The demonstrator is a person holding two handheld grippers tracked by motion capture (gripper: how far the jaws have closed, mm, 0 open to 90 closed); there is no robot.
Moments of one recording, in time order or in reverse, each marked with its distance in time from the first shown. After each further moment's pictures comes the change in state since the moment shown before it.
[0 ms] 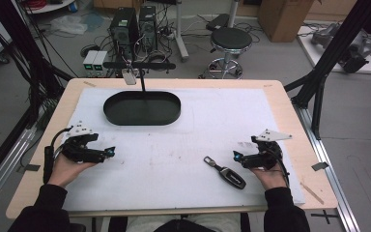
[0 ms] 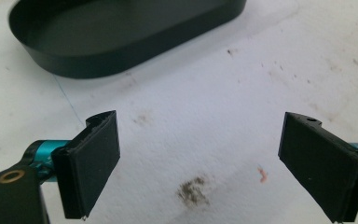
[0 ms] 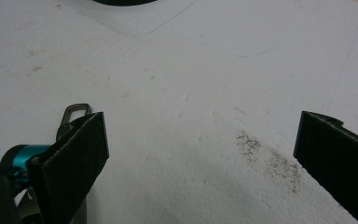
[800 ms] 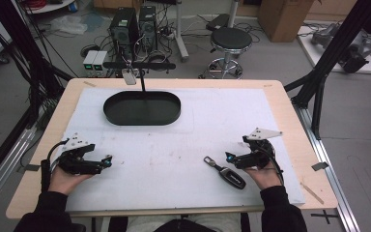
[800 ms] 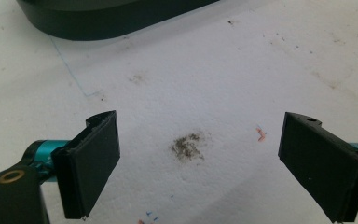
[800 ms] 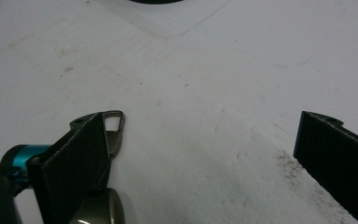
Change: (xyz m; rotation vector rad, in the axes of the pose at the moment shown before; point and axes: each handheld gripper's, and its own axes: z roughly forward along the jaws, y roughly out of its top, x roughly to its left) left arm -0.006 -0.033 -0.009 -0.032 0.021 -0.042; right arm 0.020 0.016 0.011 0.046 0.071 -0.042
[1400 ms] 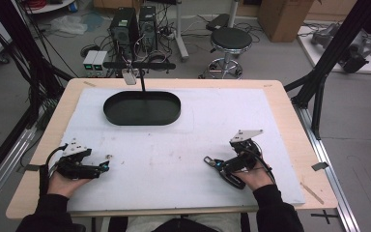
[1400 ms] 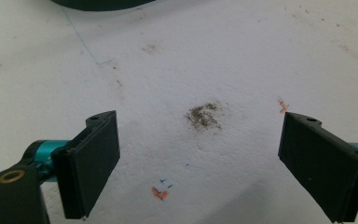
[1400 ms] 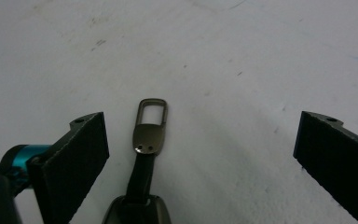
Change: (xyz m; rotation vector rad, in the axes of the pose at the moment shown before) left arm 0.002 -0.015 0.002 0.037 0.050 0.002; right arm 0.024 0.010 0.024 0.147 0.081 -0.069
